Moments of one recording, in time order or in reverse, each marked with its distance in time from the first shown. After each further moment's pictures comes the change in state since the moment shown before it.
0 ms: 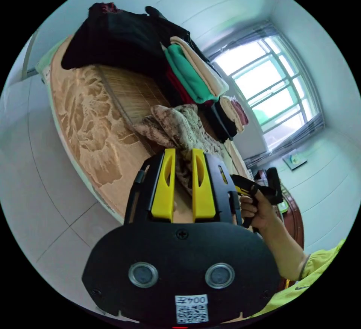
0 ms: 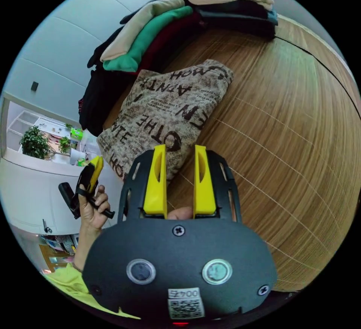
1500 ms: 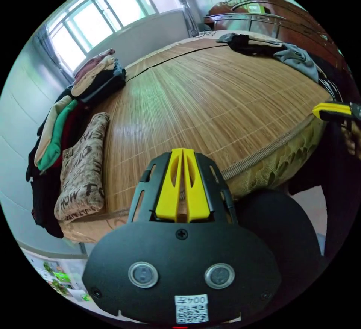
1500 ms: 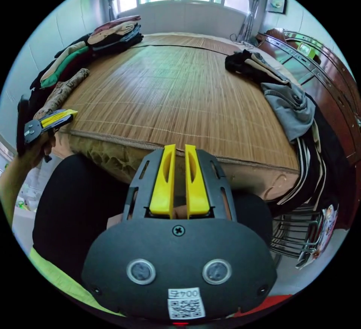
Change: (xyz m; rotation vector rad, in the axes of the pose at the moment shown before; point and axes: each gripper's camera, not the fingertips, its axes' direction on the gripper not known) left arm 0.180 0.444 0.282 -0.429 -0.339 1.286; right arm 0.265 0.549 -0.124 0.303 0.583 0.316
